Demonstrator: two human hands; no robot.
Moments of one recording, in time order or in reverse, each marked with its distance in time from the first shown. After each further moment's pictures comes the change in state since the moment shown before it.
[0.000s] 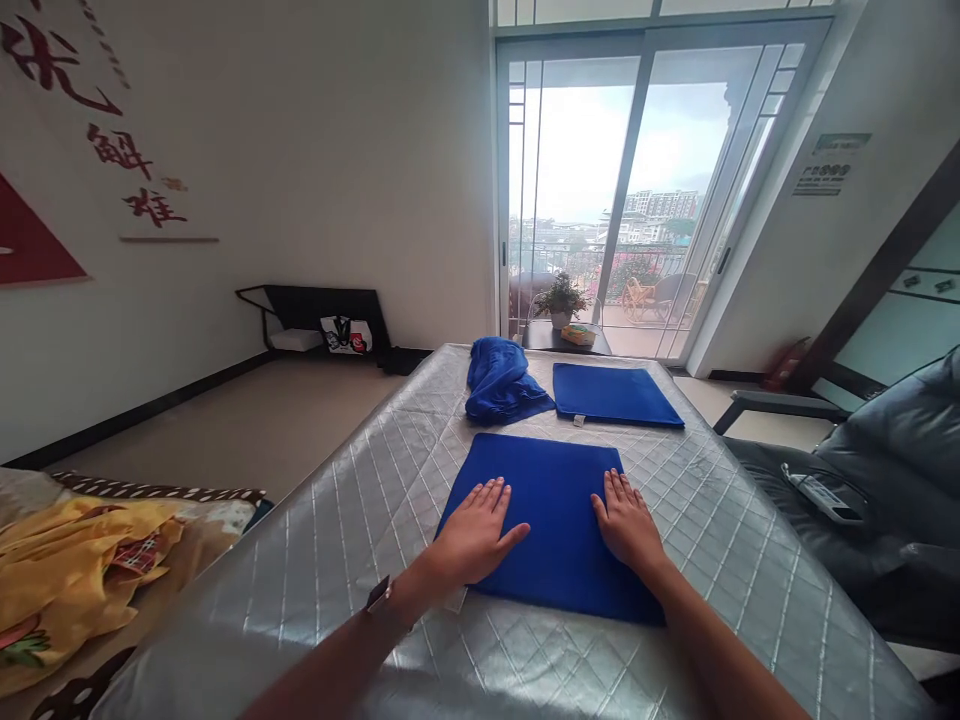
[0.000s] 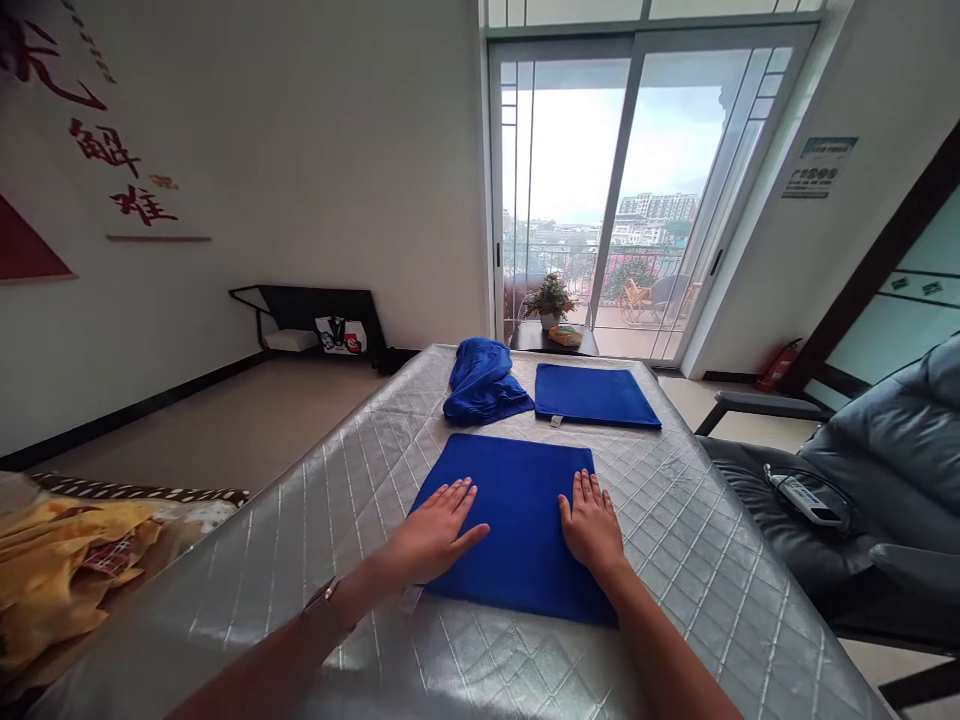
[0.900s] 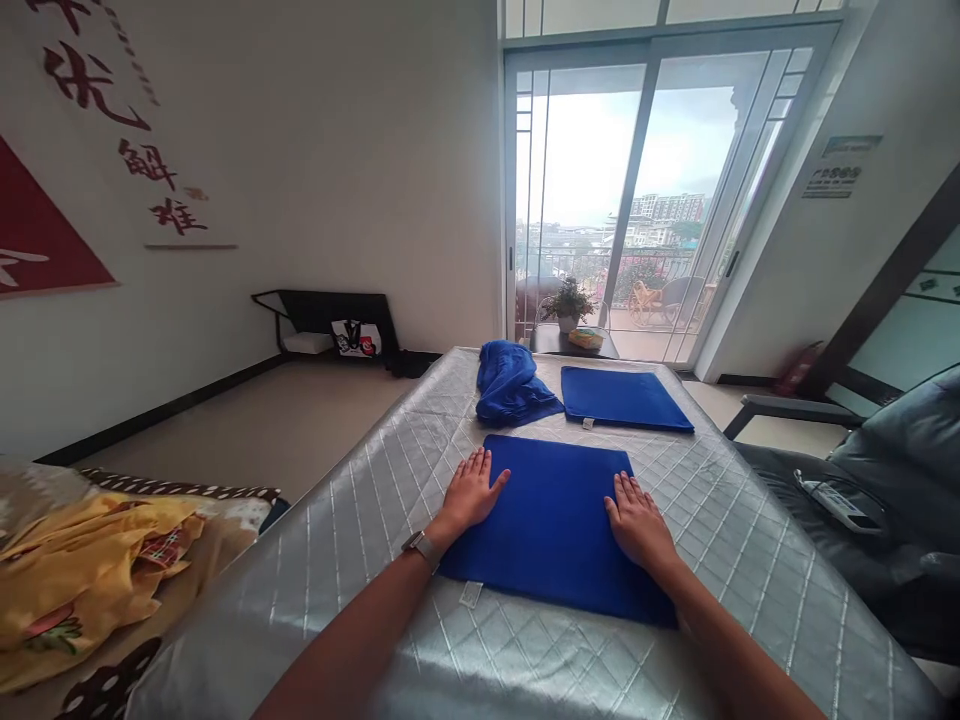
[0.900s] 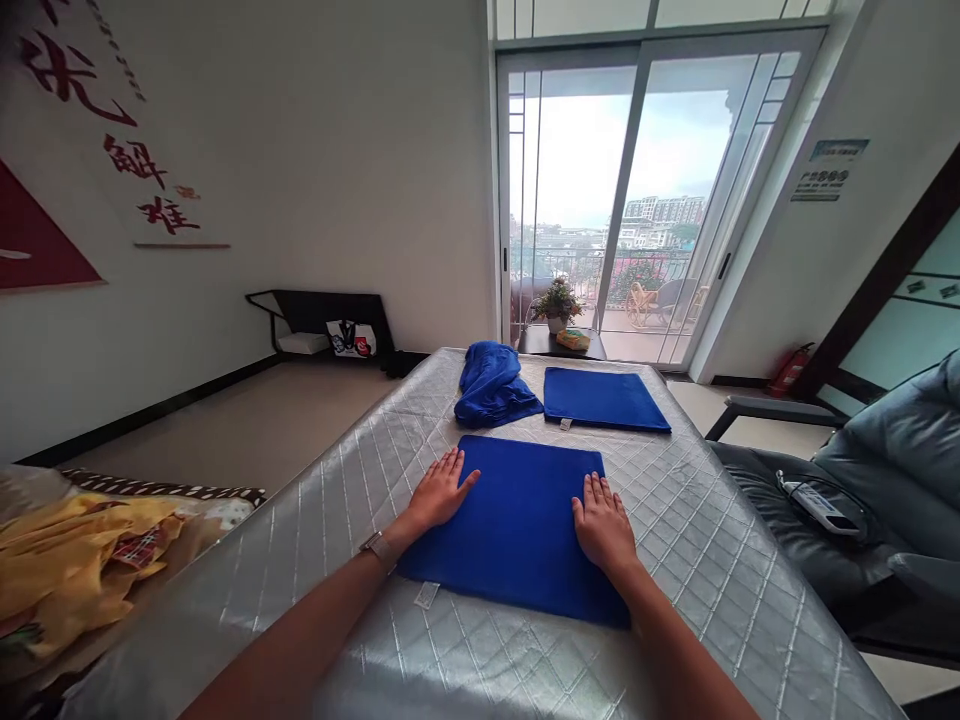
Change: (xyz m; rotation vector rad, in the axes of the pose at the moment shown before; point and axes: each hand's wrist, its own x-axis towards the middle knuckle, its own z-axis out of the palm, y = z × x) left_hand 0.052 -0.066 0.020 0.080 0.043 -0.332; right_hand -0.001 0.000 -0.006 0.019 -0.046 0.016
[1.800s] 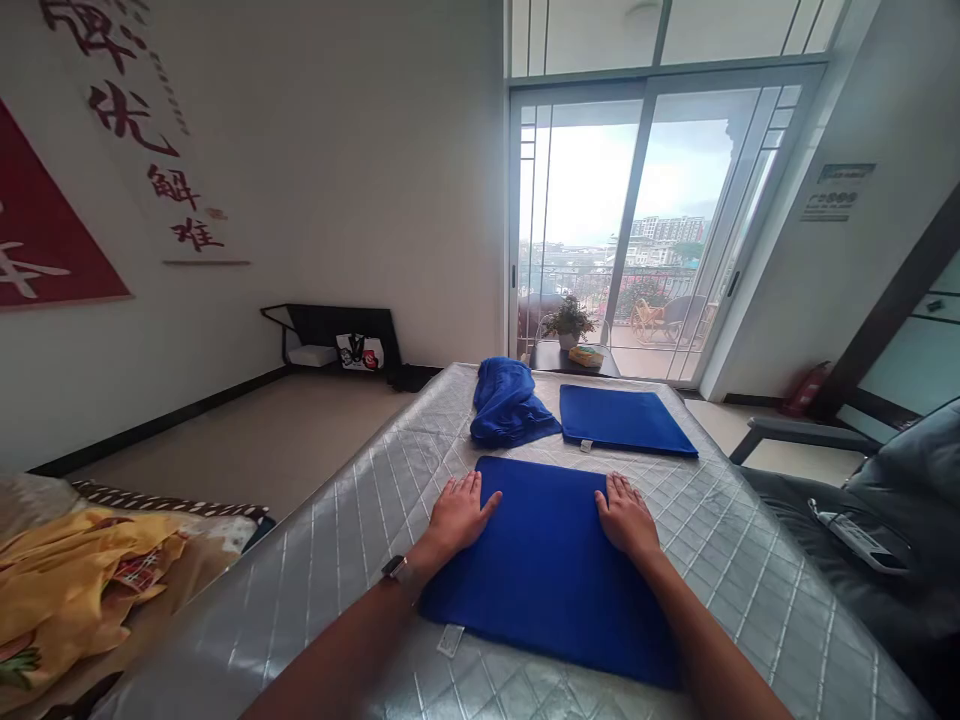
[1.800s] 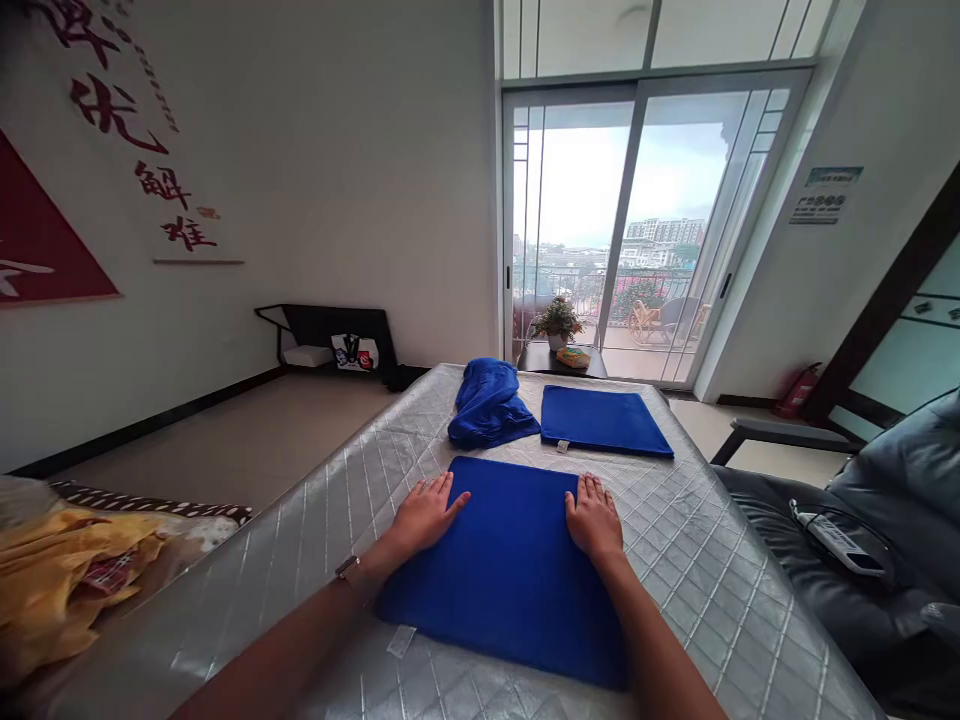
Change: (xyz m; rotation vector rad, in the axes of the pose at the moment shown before) left_hand 0.008 0.003 -0.007 0.060 0.072 0.003; right_hand 0.070 0.003 0.004 0.058 0.069 0.015
